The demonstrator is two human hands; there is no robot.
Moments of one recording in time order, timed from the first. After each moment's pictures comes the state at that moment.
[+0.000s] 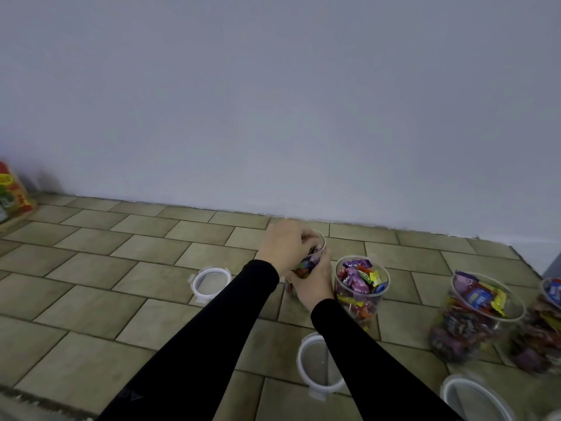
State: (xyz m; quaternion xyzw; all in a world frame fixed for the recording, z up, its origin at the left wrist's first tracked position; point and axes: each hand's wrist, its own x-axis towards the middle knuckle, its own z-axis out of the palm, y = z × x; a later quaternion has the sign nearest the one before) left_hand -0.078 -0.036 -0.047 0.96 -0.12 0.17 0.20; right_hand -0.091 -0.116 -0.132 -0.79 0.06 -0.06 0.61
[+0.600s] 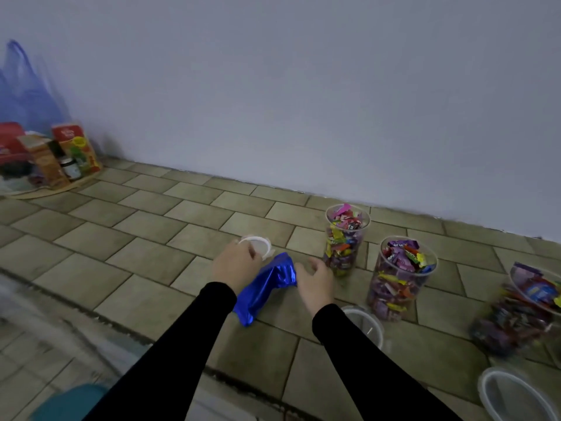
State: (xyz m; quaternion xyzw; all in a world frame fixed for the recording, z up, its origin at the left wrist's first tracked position) left_hand -0.165 0.085 -0.114 0.96 0.20 0.06 0.20; right_hand -0.150 -0.062 -0.143 -0.81 0.09 0.04 0.58
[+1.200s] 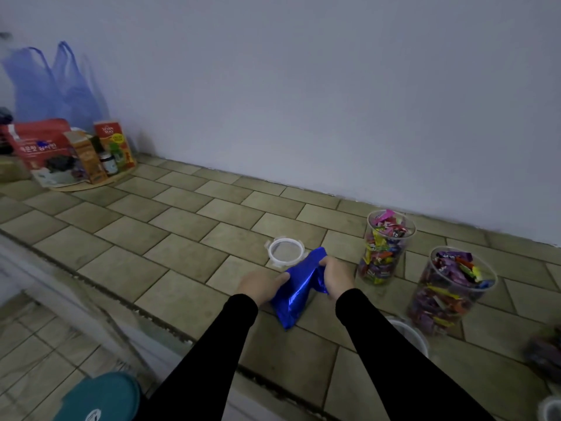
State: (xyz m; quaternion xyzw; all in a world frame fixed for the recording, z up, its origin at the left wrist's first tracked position) left_hand -0.186 0.121 -0.145 0.87 0.28 -0.11 0.38; right_hand -0.133 -0.018 -0.131 -0.78 0.14 0.15 0.59
